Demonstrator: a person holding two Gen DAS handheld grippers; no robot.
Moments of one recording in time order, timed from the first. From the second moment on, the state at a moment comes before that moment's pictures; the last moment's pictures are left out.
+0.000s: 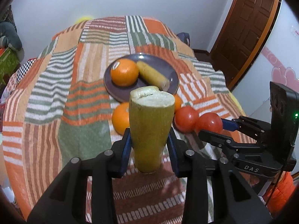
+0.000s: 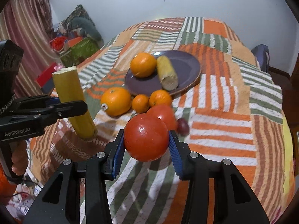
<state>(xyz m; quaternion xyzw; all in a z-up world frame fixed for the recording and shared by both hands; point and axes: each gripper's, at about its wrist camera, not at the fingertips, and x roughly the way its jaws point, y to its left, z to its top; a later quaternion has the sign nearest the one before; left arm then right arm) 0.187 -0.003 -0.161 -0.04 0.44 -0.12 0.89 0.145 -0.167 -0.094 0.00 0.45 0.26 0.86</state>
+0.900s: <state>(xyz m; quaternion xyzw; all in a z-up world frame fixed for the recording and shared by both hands) 0.297 -0.015 -0.157 -0.02 0.43 -0.12 0.90 0.236 -0.184 -0.073 -0.02 0.40 0.22 0.89</state>
